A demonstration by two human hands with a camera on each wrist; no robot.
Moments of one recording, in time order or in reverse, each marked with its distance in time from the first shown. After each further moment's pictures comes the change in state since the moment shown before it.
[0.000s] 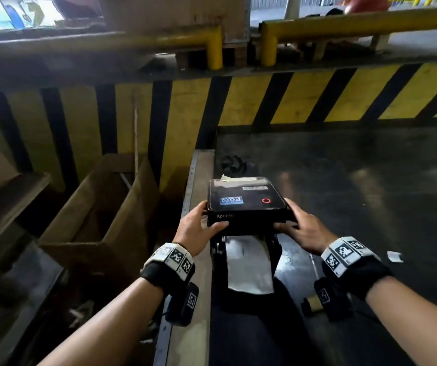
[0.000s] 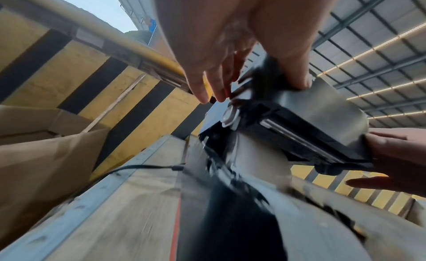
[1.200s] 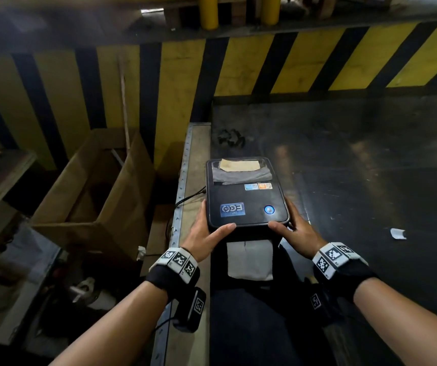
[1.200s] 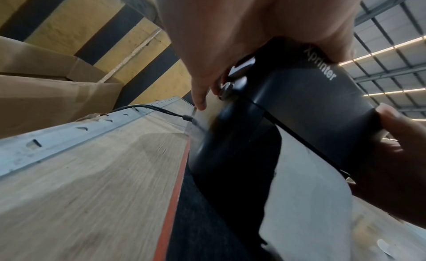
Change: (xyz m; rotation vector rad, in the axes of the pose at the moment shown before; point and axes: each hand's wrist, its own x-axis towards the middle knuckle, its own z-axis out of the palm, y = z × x) left_hand -0.008 -0.054 0.043 -0.363 -0.189 0.015; right_hand -0.009 0.028 0.054 0.294 -0.015 0.118
